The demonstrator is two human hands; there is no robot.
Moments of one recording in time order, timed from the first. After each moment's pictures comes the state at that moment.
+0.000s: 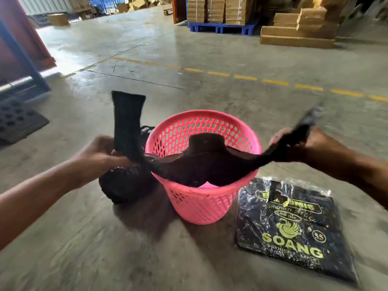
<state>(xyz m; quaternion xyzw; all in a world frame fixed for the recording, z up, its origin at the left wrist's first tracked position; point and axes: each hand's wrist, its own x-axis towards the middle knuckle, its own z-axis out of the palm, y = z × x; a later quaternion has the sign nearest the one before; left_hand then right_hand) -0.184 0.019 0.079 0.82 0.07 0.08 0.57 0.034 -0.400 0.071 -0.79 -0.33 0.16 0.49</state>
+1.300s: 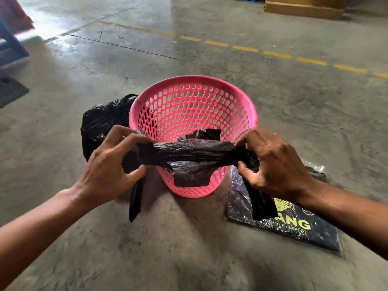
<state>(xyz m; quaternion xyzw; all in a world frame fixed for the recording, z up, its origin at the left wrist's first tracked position) -0.208 -0.052 -0.002 0.94 0.00 0.24 0.23 -0.059 -0.367 0.015 -0.88 -0.43 -0.13 0.17</state>
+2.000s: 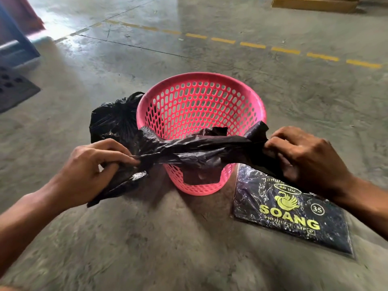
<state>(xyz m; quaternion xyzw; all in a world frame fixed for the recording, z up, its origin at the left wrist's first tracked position) -0.241 -0.012 0.007 0.95 -0.02 0.17 0.27 -0.029 -0.412 0.005 -0.84 -0.49 -0.20 0.10</state>
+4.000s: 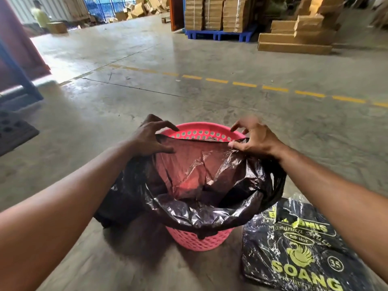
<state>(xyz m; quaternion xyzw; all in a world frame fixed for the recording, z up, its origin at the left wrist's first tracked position) 0.004 0.042 0.030 0.97 0.04 0.06 0.22 0.137 -0.279 0.026 -0.91 -0.32 0.00 0.27</state>
